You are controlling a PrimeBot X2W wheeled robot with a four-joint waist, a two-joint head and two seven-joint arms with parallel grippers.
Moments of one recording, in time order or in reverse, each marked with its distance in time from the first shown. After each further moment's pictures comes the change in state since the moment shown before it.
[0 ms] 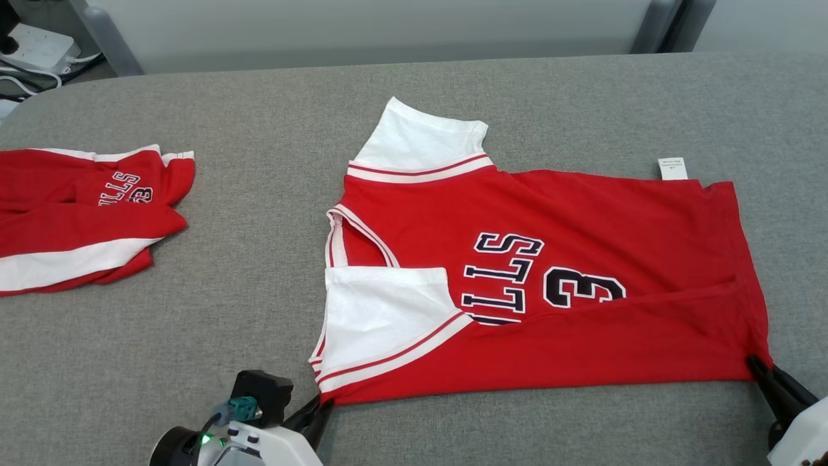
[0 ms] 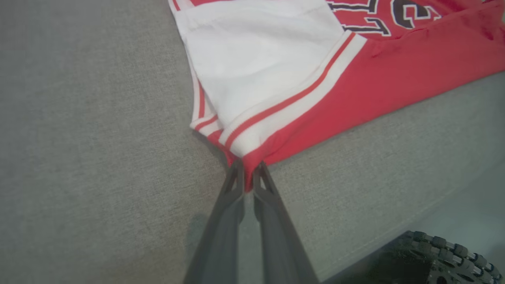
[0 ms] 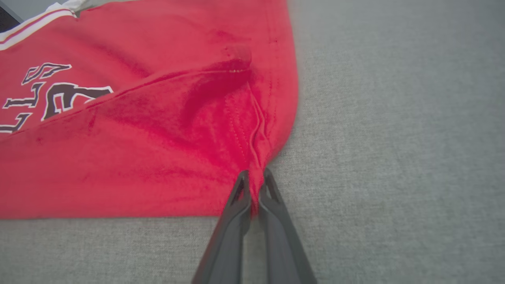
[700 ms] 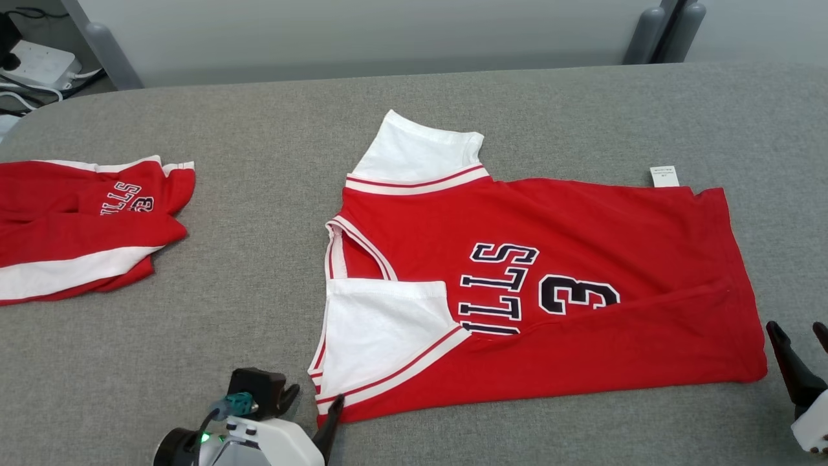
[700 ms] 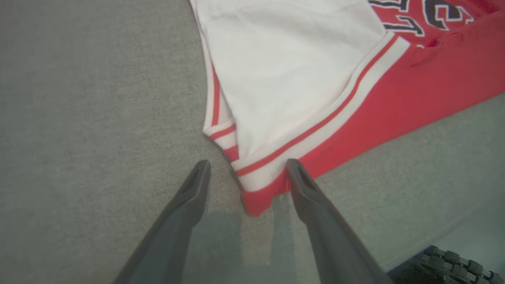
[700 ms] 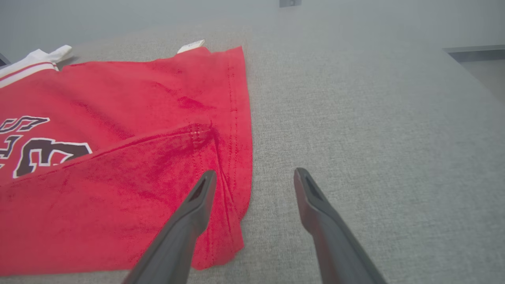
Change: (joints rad) left arm -0.051 -0.045 -0.012 0.194 -0.016 -0.007 -0.099; right arm -0.014 0.026 -0.130 0.054 -0.118 0.000 -0.044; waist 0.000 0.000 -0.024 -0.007
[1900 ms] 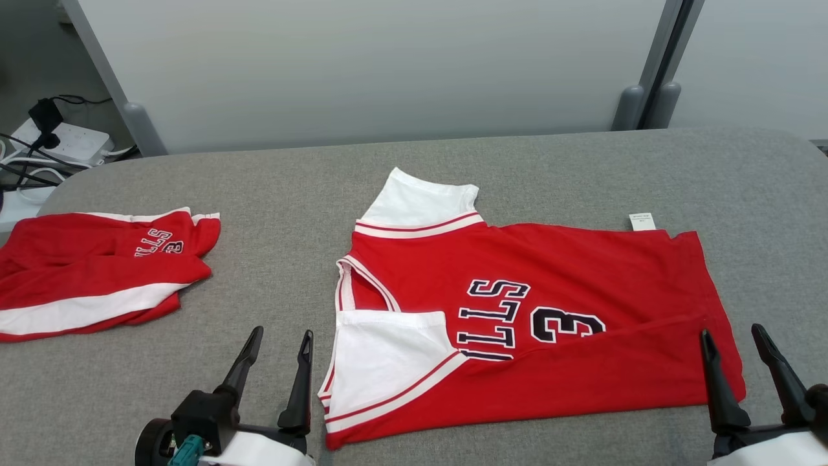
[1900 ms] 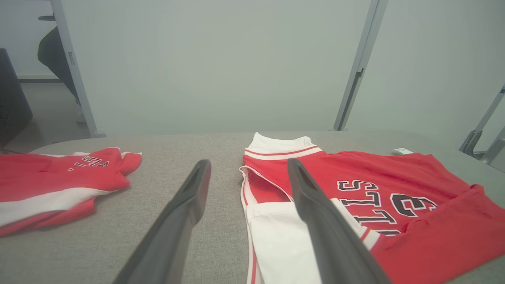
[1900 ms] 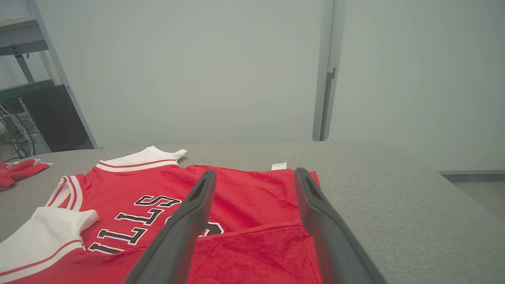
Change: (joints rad) left arm -0.010 -0.100 0.119 0.118 0.075 0.002 -0.623; right arm 0.273 0.430 -0.459 -0.457 -0.634 0.000 -0.009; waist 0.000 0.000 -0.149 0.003
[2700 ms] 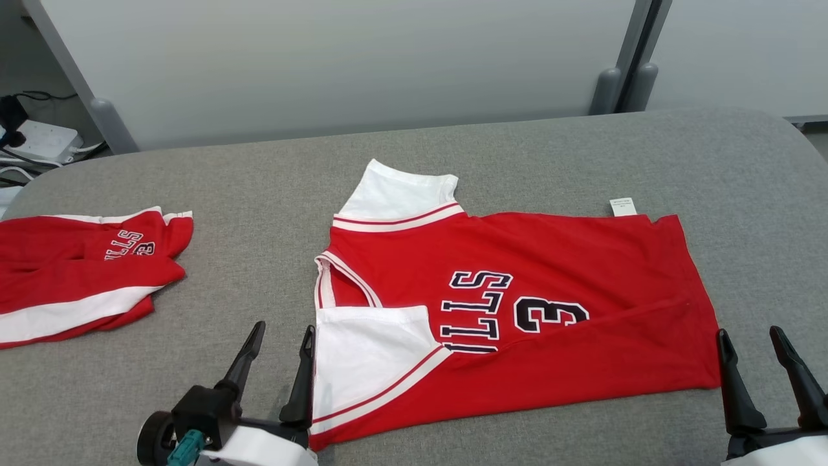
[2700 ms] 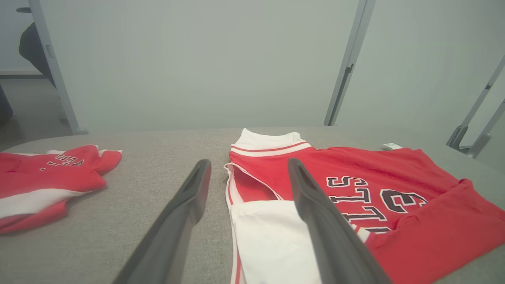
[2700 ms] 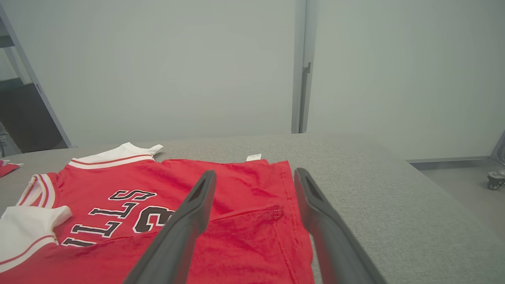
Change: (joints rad) left arm 0.022 -0.050 0.064 0.003 0.065 -0.061 0.002; right arm 0.042 -0.002 -0.039 -0.029 0.002 0.000 0.000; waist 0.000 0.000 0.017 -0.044
